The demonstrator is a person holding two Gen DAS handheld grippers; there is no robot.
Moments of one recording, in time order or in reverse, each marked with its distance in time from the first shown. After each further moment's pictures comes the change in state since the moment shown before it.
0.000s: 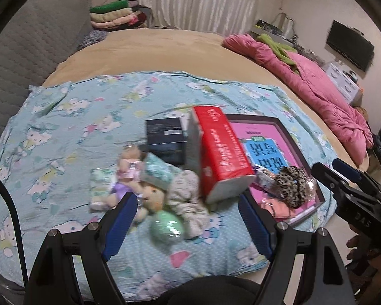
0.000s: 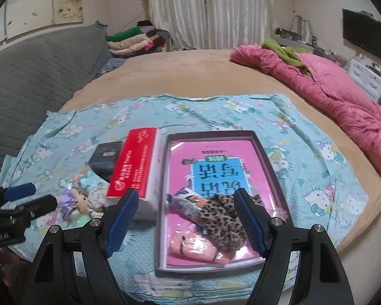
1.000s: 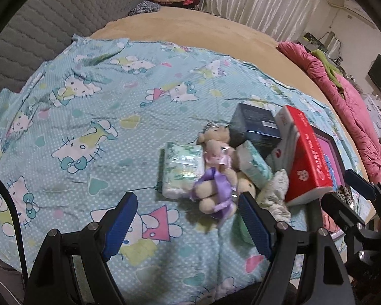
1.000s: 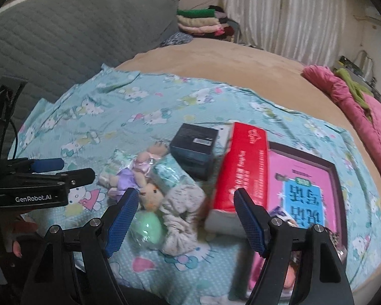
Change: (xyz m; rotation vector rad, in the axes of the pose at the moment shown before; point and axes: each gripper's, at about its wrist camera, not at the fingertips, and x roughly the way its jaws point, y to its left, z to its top) left arm 0.044 0.133 -0.020 -0.233 0.070 0.094; right arm 0.064 0.154 0.001 -0.315 0.083 0.185
